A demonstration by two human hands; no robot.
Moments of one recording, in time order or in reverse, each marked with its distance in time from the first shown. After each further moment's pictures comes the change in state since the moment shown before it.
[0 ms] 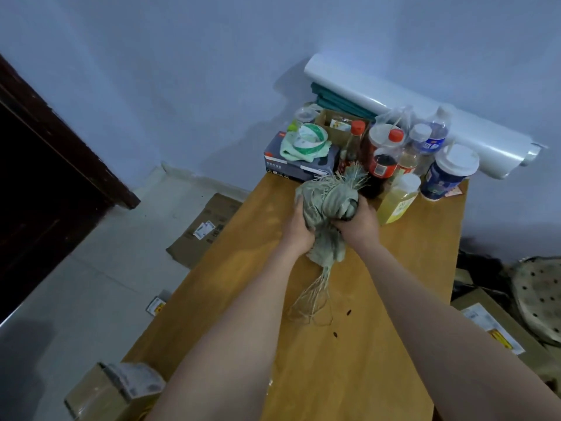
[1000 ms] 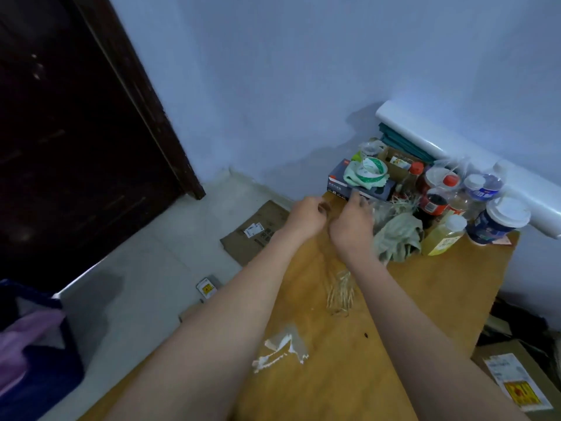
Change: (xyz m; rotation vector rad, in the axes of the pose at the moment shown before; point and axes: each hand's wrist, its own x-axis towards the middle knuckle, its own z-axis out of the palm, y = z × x) left_hand -0.111 0.060 -0.142 0.131 0.228 0.028; right_hand -0.136 -0.168 -0.017 -0.195 -0.024 -0.329
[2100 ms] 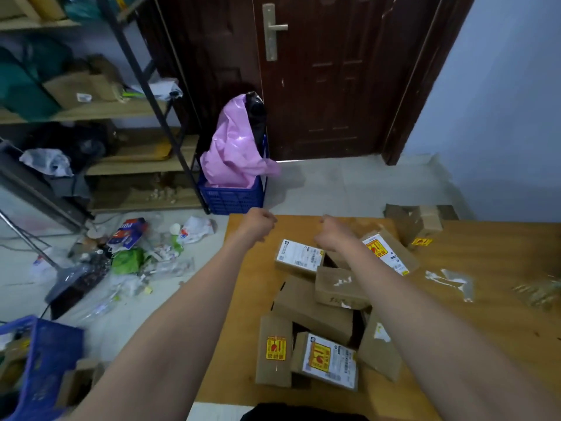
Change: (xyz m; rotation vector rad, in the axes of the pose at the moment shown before) left_hand -0.639 -0.266 -0.162 -0.427 0.680 -0.881; right_hand -0.518 -0.194 0.099 -0.309 -0.999 -0.689
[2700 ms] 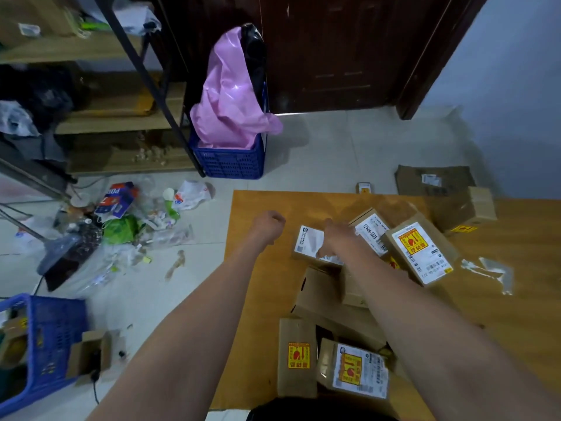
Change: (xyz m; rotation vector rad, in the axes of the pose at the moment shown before) left_hand 0.095 -0.077 0.019 -0.014 -0.143 -0.172; right_hand 0.094 -0.005 0.092 -0.416 -0.228 0.161
